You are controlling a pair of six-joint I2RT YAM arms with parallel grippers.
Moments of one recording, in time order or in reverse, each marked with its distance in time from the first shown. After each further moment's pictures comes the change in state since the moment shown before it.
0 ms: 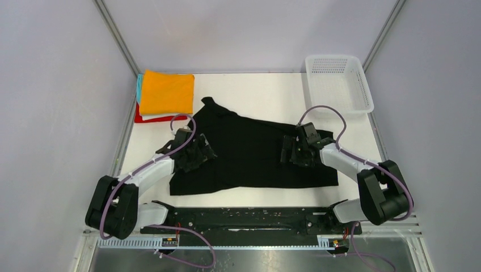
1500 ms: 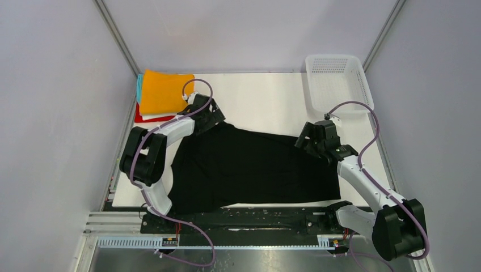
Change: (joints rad) left arm -0.013 0.486 0.533 0.053 -0.237 0.003; right arm -0.093 -0.327 -0.042 0.008 0.262 0.126
